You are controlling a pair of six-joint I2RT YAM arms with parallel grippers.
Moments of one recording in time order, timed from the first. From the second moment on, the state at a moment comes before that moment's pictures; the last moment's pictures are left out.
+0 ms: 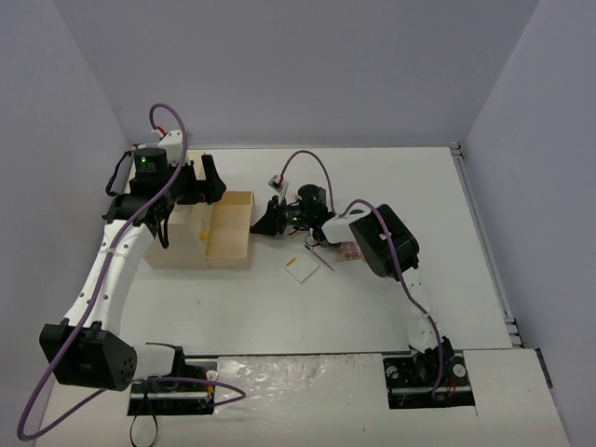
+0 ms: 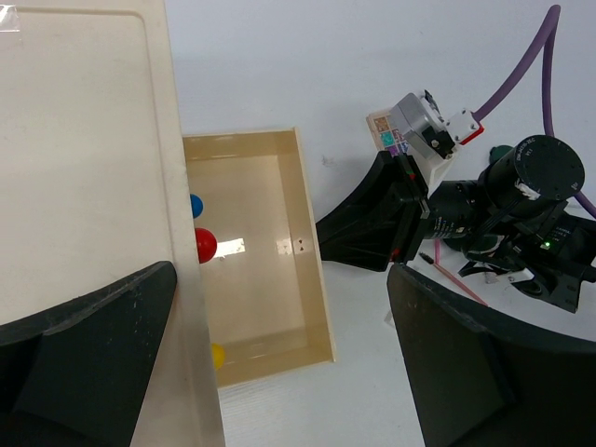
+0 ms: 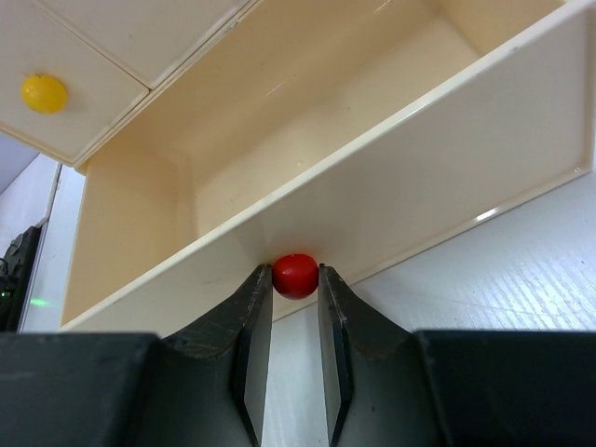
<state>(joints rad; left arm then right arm) -0.12 1.28 1.30 -0.54 0.24 -0.20 0.59 2.38 1.41 0.73 -0.83 0.41</state>
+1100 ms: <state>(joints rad) -0.12 1.24 1.28 -0.57 0.20 -0.17 0.61 1.93 1.32 0.14 -0.35 -0.01</state>
